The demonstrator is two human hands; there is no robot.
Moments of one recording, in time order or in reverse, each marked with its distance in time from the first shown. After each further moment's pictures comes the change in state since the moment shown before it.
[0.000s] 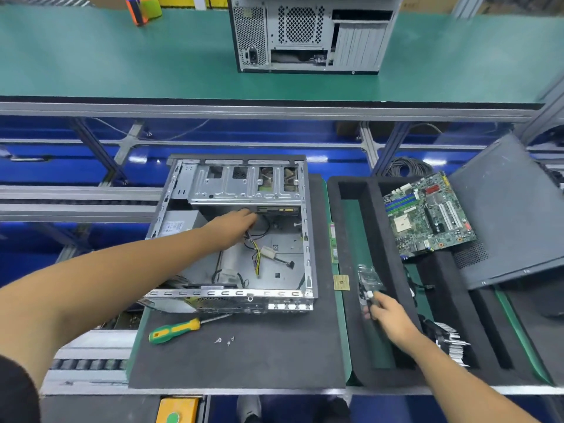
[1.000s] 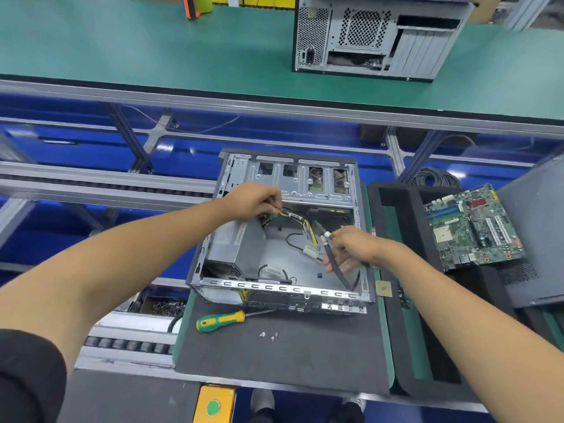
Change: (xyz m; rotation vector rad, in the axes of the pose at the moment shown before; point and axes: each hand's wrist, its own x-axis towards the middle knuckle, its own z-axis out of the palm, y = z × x) left_hand -0.036 -0.072 -0.041 -0.386 0.166 0.041; right_hand -0.005 -0.274 0.082 -0.054 -0.456 0.032
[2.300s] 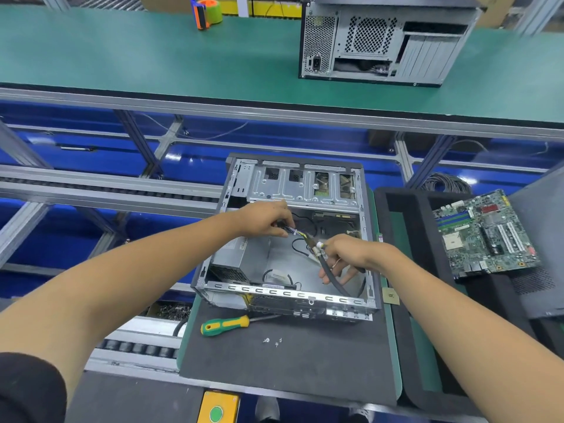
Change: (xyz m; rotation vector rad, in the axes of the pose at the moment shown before) left_hand -0.005 0.009 0.020 0.148 -0.123 0.101; right_hand 0.000 -0.014 0.013 -0.197 -0.085 0.035
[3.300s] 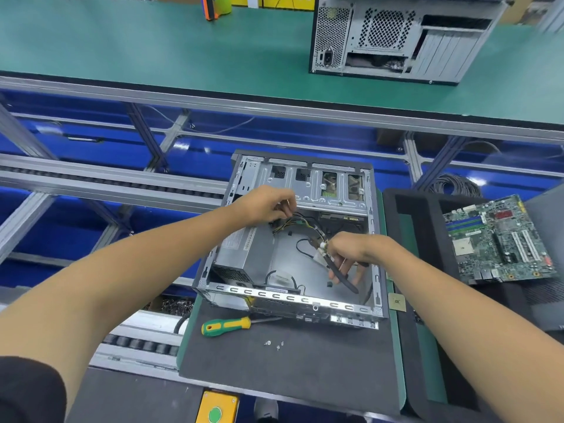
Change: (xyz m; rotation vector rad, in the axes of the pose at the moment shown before) left_hand 0.003 -0.011 -0.012 -0.224 0.208 -0.068; right_hand 0.027 -0.014 -0.011 -0.185 -0.058 0.144
